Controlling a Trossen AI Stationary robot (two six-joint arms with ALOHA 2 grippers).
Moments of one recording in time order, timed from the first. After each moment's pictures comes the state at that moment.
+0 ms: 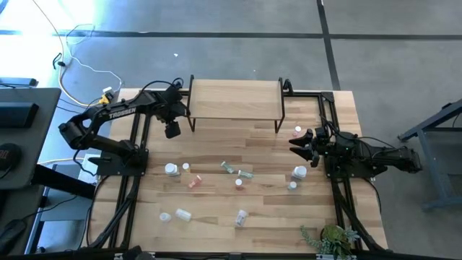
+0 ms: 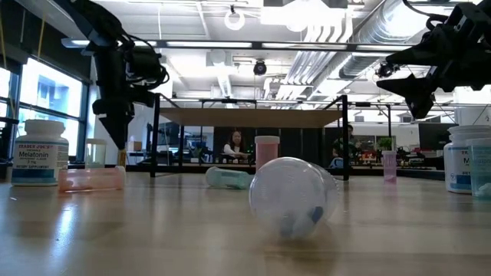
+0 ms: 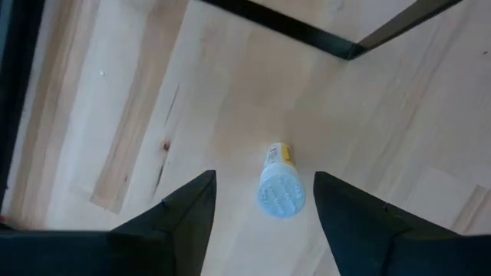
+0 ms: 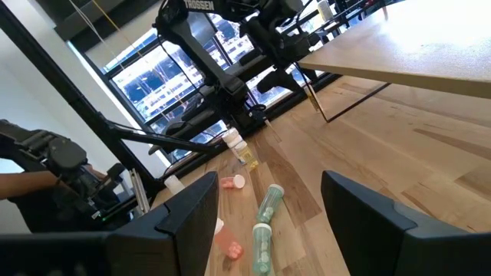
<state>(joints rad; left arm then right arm) 0.90 1.33 0.78 -0.78 -0.04 0.42 -0.10 0.02 0.01 0.01 0.00 0.54</state>
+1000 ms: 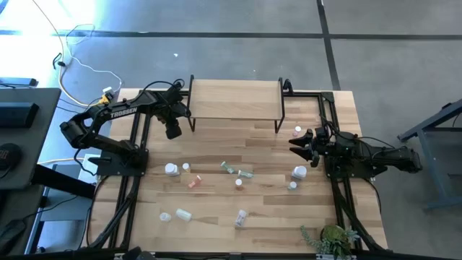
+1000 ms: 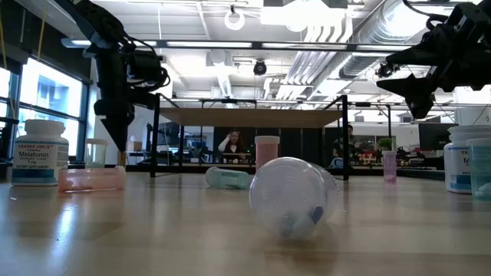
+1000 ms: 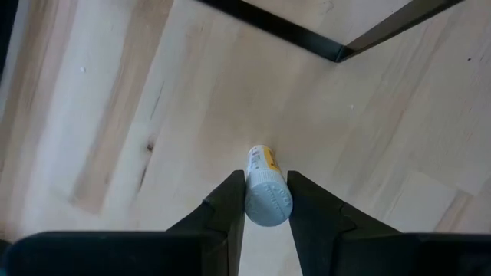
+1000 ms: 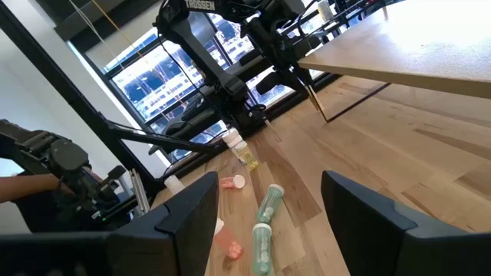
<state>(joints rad) 0.90 1.34 0.78 -0.79 -0.01 0.38 -0.10 0.02 0.01 0.01 0.00 0.54</state>
